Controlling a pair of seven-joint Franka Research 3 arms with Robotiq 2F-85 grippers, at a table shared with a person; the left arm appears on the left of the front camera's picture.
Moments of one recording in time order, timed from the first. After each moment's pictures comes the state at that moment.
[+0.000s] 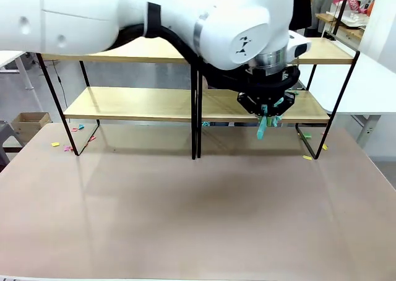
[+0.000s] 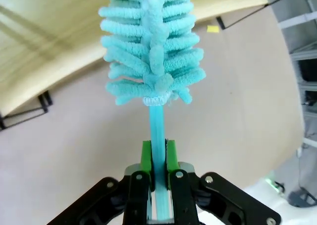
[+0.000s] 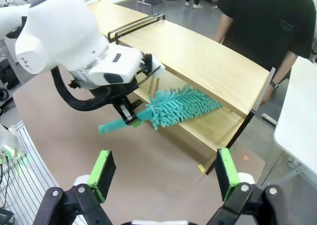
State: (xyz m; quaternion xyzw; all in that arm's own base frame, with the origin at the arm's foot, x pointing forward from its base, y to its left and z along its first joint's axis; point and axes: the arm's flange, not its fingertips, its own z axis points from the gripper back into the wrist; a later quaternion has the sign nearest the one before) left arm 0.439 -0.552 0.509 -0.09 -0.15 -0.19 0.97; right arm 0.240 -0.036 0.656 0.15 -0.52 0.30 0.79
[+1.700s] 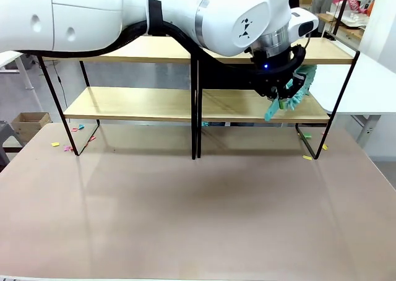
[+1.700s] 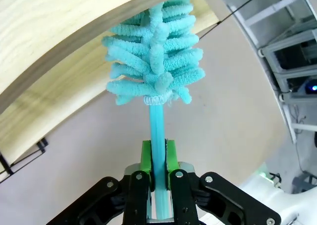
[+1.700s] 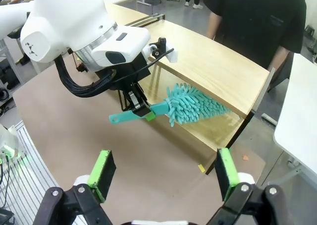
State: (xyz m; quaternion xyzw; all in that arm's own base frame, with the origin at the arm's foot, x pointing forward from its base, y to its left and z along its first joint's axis) left arm 0.455 -0.556 0.541 -0.15 -0.18 -0.26 0.94; right arm 0.240 -0.036 0.656 0.15 -0.52 0.30 0.79
